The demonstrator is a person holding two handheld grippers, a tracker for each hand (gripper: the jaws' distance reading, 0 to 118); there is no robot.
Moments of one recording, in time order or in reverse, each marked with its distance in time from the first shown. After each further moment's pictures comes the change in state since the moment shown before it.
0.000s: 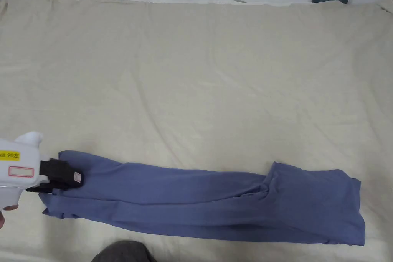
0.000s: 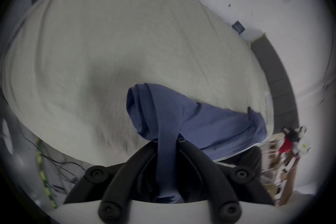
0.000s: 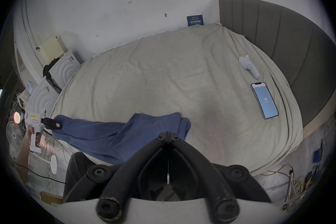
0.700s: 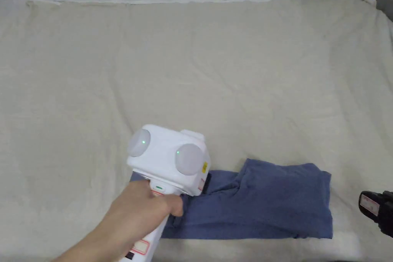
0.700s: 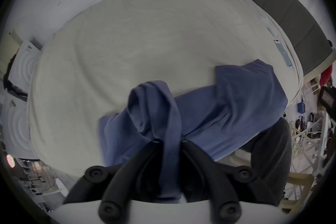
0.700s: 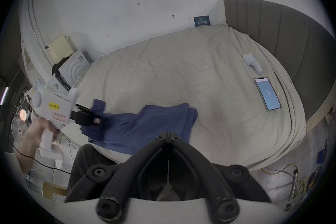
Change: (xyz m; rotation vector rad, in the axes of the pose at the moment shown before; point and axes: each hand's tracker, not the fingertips) left arm 0.311 -0.052 -0.143 -0.115 0.221 -0.489; right arm 0.006 -0.029 0.028 0.004 0.071 0.002
